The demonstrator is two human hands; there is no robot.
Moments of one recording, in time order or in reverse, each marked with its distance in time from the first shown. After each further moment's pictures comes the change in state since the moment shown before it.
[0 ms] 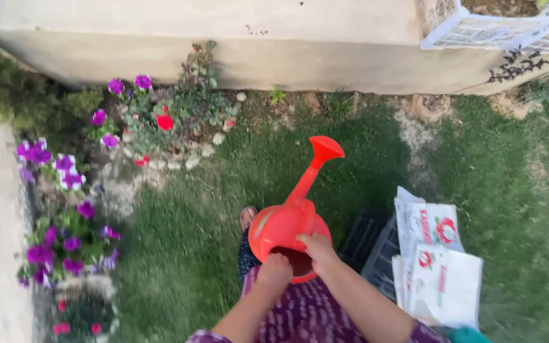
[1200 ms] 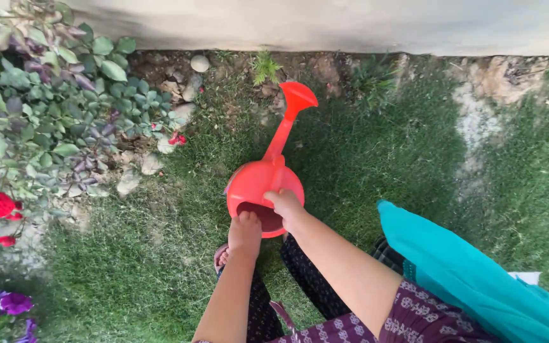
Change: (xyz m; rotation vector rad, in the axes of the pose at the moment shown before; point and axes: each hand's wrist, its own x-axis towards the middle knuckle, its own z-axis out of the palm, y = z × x) left_hand 0.352 -0.292 0.152 -0.088 -0.180 -0.352; right_hand 0.476 -0.060 0.100 -0.215 -0.049 0.177
